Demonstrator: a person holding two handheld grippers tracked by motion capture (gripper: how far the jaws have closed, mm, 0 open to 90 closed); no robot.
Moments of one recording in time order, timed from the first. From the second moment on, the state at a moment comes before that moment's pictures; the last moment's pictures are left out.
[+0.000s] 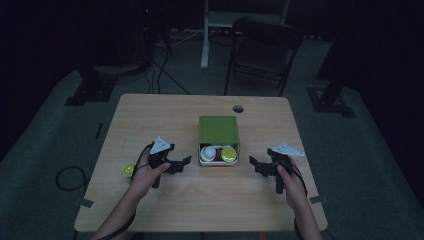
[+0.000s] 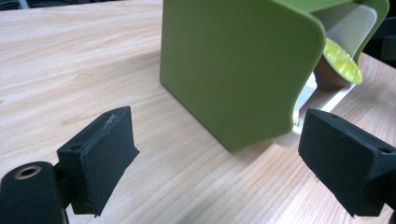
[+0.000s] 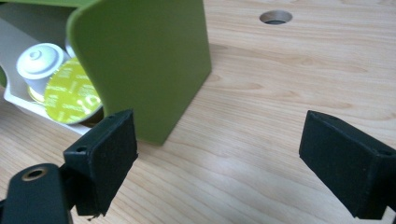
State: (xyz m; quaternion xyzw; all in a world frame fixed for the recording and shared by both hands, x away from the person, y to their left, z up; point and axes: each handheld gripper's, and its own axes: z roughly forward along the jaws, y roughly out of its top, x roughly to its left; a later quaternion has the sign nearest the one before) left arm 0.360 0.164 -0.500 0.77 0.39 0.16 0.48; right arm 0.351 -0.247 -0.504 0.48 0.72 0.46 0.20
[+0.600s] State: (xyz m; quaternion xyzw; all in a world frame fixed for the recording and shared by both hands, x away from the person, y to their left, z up) left arm 0.343 0.175 -0.514 0.76 0.43 0.16 0.45; right arm 0.339 -0.272 -0.524 0.53 0.71 0.42 0.22
